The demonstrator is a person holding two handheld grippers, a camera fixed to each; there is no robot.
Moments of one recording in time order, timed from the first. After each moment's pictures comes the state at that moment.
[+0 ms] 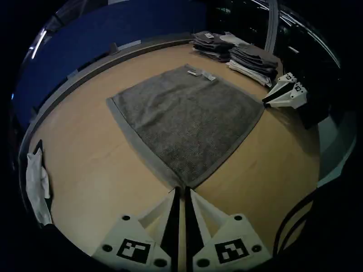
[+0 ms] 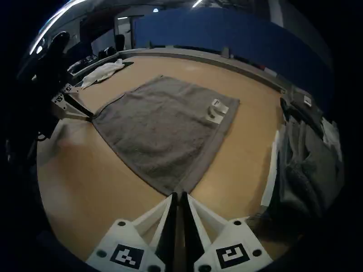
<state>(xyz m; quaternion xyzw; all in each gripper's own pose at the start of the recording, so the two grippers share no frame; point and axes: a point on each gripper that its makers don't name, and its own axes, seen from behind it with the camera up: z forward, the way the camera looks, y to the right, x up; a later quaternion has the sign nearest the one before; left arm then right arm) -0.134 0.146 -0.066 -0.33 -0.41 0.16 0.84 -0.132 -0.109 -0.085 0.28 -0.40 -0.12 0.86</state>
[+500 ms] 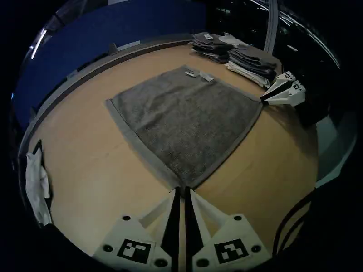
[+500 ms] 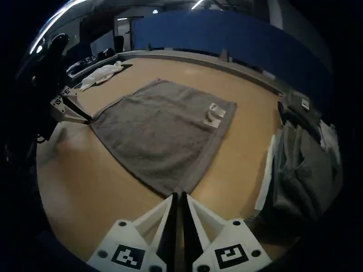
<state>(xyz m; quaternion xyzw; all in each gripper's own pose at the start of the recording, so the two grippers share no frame) -0.127 0.148 -0.068 -0.33 -0.41 0.15 0.84 -0.121 -0.106 -0.079 0.28 -0.39 -0.12 0.87</state>
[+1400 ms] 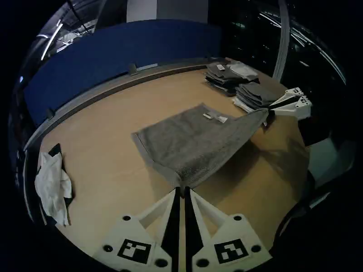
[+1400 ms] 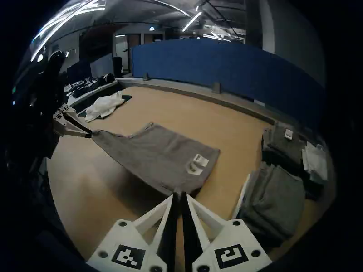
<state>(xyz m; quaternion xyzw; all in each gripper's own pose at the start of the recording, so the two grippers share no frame) -0.021 0.137 -0.061 -0.29 -0.37 0.11 0.87 -0.005 -0.111 -0.066 0.27 -0.32 -0.10 0.90</state>
